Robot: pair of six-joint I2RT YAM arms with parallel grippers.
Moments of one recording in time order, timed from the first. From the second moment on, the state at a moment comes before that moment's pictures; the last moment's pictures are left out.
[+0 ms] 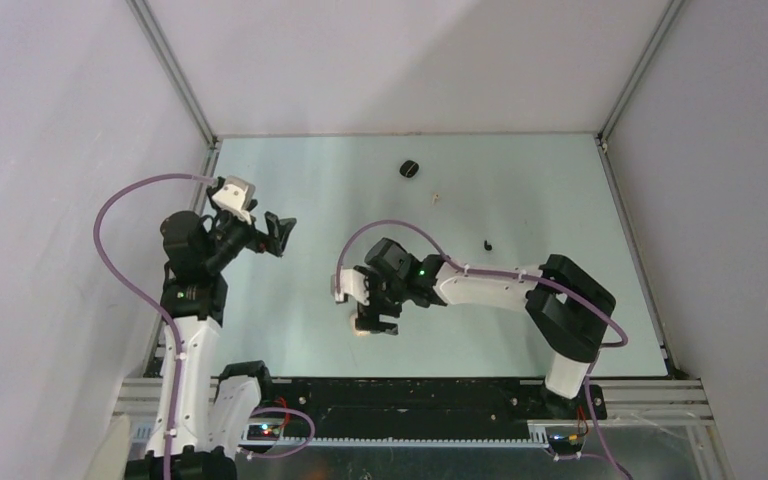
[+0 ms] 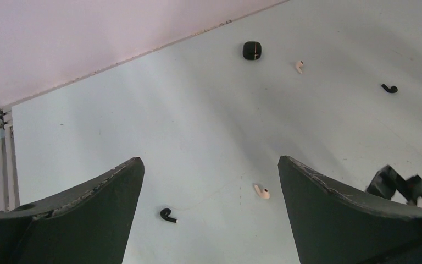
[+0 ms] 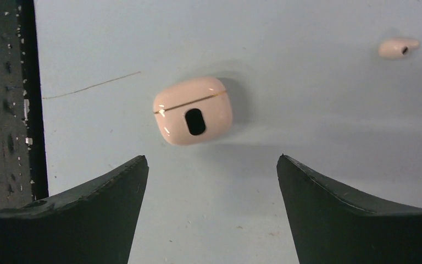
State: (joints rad) left arm 0.13 0.77 0.77 -0.19 0.61 0.17; right arm 1.01 1.76 1.14 -0.28 -0.34 -0.52
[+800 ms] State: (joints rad) left arm 0.19 0.79 0.77 -0.18 0.58 0.16; right arm 1.13 1.94 1.31 -0.35 -0.28 -0.69
